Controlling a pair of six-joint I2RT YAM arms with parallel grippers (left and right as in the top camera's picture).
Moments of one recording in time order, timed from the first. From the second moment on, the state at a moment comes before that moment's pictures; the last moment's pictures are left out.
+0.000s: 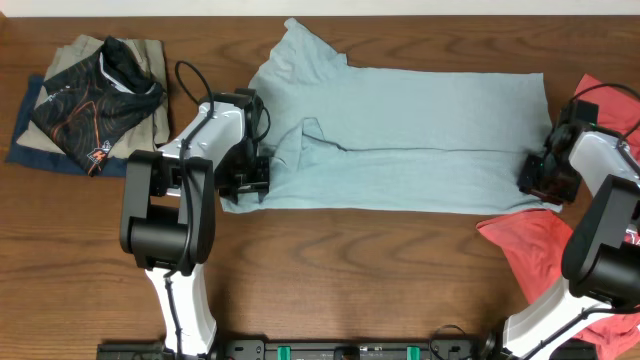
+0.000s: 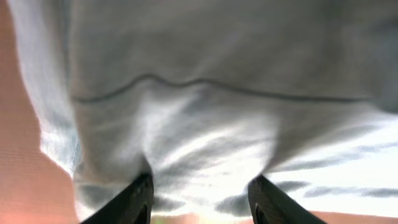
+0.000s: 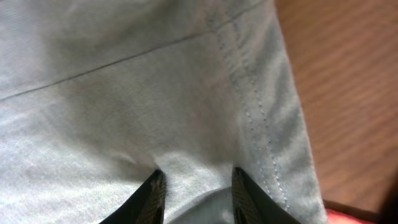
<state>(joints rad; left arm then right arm) -0.17 2.10 1.42 -1.17 0.04 -0.26 -0.35 1.94 1.21 -0.80 0.13 0.14</state>
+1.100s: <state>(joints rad) -0.17 1.85 1.51 -0.79 0.11 -0.18 -0.35 1.65 1.26 -0.80 -0.15 0.09</state>
